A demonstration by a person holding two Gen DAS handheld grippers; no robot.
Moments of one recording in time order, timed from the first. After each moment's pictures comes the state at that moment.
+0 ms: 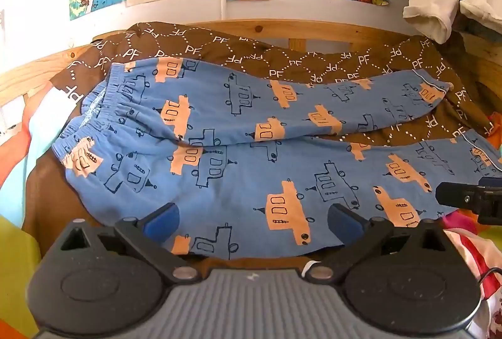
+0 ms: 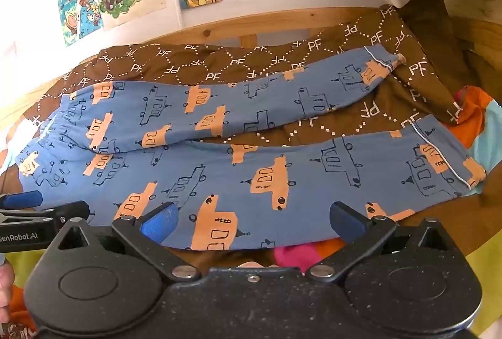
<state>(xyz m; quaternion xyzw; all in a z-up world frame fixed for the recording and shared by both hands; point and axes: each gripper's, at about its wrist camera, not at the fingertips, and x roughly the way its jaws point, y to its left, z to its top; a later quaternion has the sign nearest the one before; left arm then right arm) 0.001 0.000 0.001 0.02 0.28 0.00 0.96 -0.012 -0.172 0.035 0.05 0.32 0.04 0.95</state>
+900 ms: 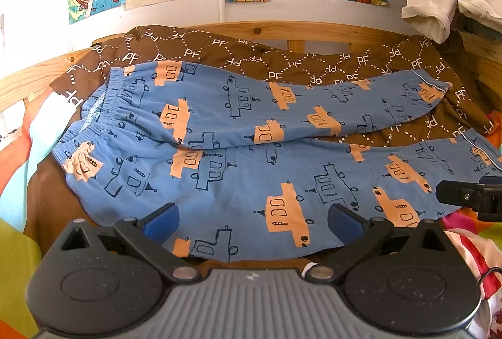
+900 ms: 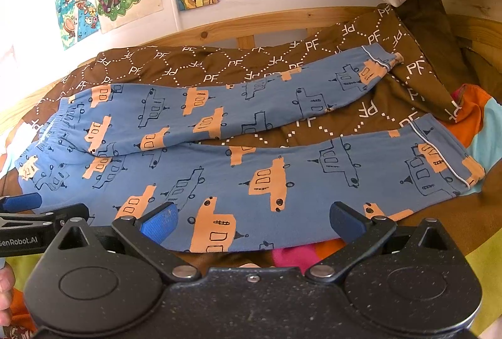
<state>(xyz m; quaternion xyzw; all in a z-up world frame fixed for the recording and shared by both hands) 0.000 -0.003 0.002 0.03 0.28 0.00 0.96 -0.011 -0.174 0.036 0.06 0.32 0.03 0.95</state>
